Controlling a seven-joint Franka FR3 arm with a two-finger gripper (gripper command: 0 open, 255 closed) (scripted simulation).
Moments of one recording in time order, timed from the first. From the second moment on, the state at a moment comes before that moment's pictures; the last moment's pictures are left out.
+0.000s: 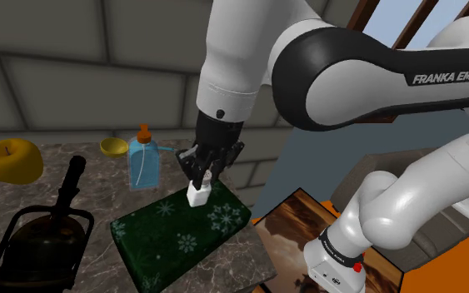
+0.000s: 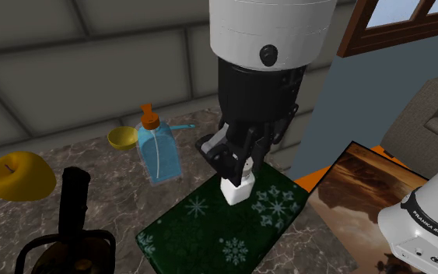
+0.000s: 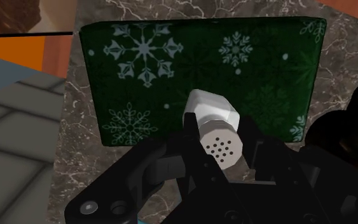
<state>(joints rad) 0.27 -0.27 0.59 -2.06 0.15 1.84 0.89</state>
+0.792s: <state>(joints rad) 0.27 -0.23 0.61 -2.18 0.15 1.99 0.90</state>
